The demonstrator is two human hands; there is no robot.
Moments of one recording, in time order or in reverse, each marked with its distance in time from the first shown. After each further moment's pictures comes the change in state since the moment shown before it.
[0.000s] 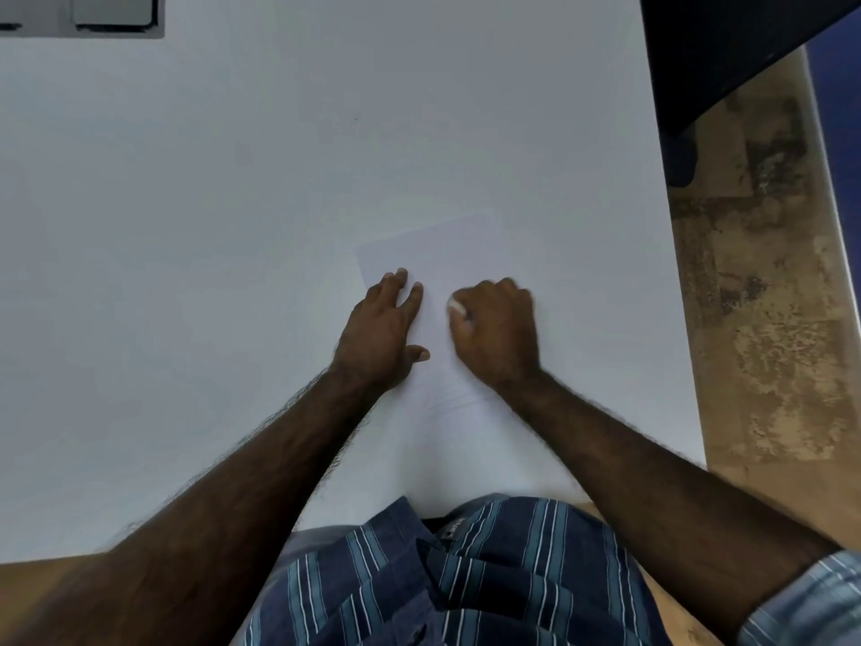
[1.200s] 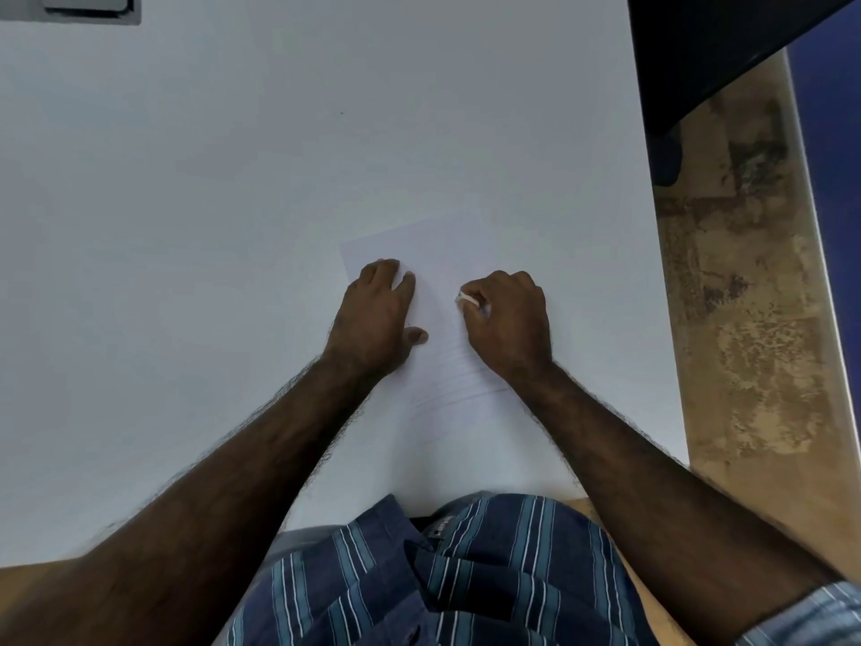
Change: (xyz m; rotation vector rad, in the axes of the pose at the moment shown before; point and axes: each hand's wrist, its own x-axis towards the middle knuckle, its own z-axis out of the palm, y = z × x) left_hand 0.011 0.018 -0.016 0.039 0.072 -0.001; right_hand 0.007 0.029 -0.013 0.068 -0.022 0.096
